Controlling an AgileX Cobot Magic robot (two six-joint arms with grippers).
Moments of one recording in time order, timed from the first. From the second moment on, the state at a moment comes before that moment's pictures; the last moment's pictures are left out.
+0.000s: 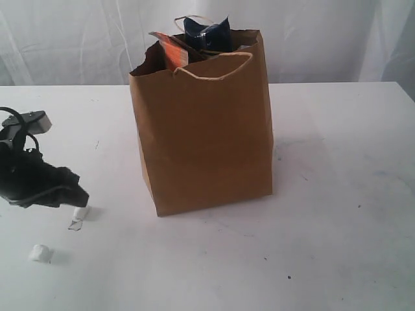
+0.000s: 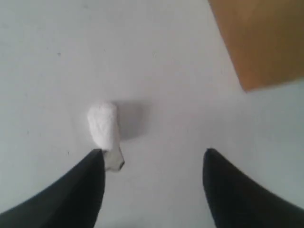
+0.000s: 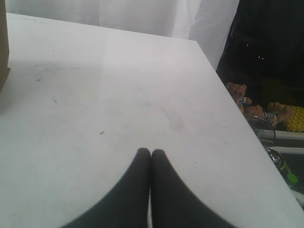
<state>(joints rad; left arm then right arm) -0.11 1.57 -0.80 -0.81 0.62 0.77 -0.11 0.01 0.00 -0.04 0.35 -0.10</state>
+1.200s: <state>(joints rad) -0.21 1.69 -0.79 -0.89 0.32 0.88 -0.11 0.01 0.00 -0.04 0.35 -0.10</state>
